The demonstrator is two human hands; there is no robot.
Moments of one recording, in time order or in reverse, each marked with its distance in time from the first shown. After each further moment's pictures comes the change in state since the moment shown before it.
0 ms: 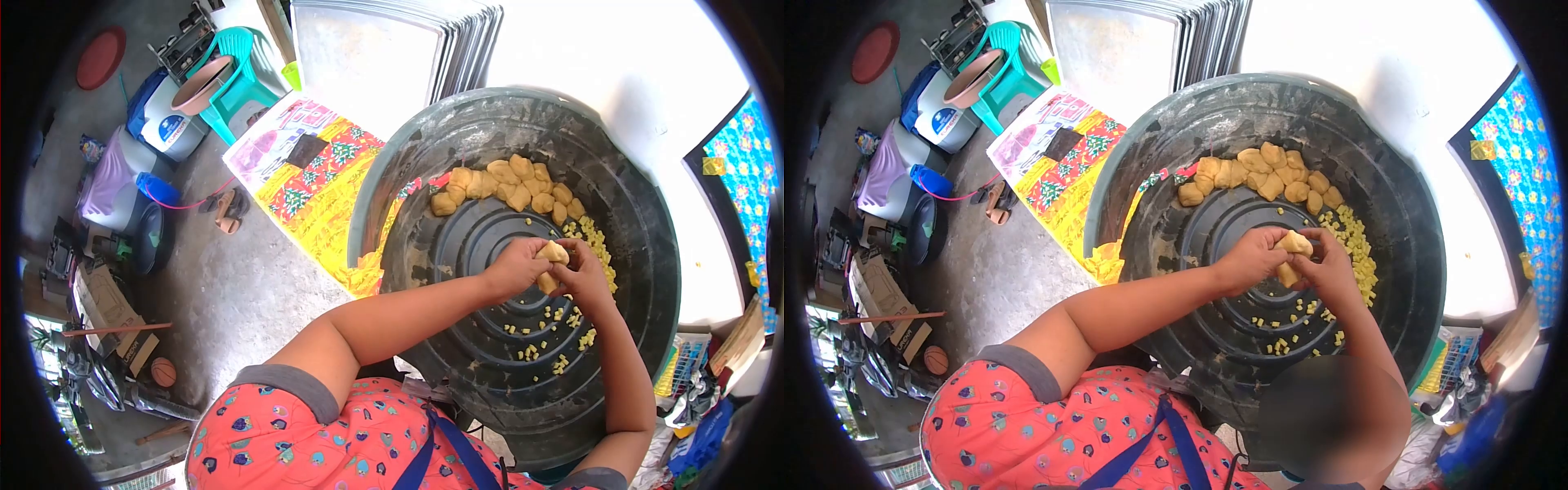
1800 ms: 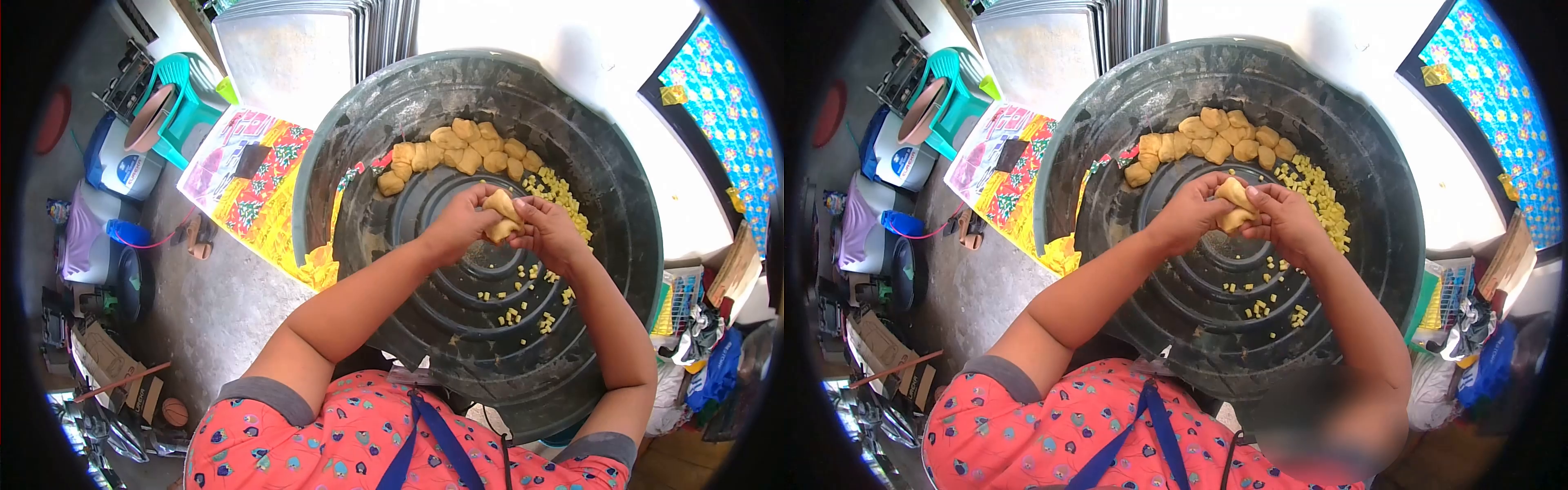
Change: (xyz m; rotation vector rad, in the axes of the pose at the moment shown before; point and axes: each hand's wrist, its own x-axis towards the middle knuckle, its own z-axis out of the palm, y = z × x) left_hand 0.000 0.018 -0.013 0.052 0.015 -0.093; right_hand 0.002 0.007 -0.008 0.492 -0.105 0.160
